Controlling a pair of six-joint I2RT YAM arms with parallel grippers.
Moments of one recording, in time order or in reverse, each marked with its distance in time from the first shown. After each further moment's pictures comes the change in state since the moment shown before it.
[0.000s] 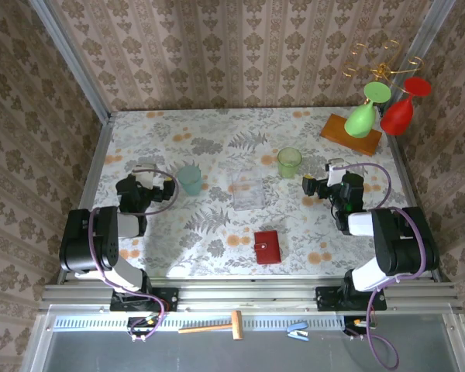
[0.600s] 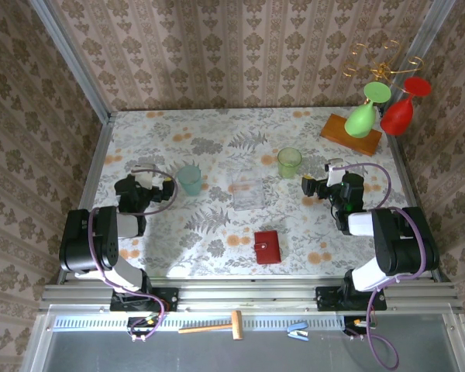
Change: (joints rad) left arm 0.014 0.000 0.000 0.000 0.025 0.000; right arm -0.002 0.000 0.000 0.000 -0.021 0.000
